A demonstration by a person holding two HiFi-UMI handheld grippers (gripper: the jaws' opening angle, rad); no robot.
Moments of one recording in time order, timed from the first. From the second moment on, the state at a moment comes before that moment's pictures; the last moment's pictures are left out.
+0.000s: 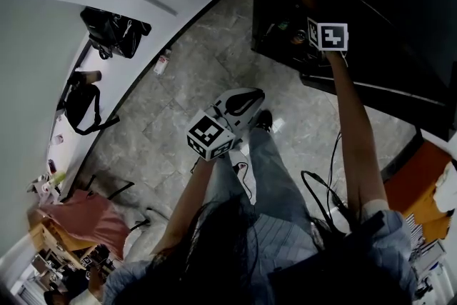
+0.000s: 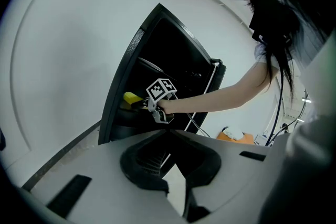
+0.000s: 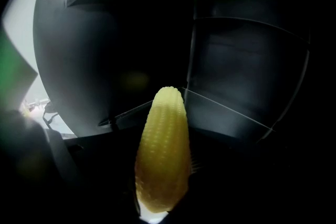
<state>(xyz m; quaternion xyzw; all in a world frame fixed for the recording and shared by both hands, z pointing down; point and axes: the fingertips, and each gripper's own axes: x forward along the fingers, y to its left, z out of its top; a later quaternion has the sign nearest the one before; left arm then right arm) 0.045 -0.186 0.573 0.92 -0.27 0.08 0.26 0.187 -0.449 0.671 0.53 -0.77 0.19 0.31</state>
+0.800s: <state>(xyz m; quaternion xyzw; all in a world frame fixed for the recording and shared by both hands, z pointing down) 0.008 -0.172 0.583 0.91 -0.30 0.08 0.28 0.196 -0.430 0.642 0.55 -0.77 0.14 0.29</state>
